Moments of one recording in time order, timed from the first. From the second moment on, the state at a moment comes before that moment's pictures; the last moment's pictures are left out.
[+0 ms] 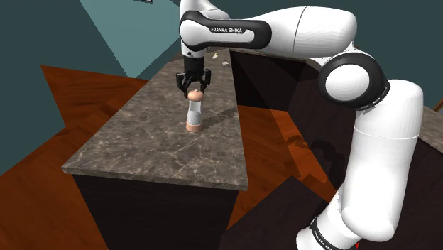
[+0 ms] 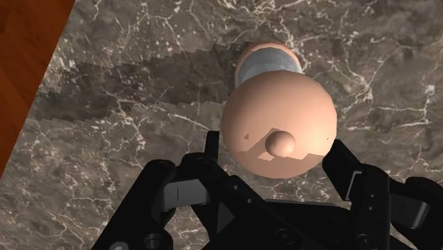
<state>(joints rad) 0.14 0.35 0.14 -1.34 -0.15 1.70 0.41</state>
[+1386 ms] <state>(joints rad) 0.15 0.40 0.14 -1.11 -0.15 1.51 0.39</state>
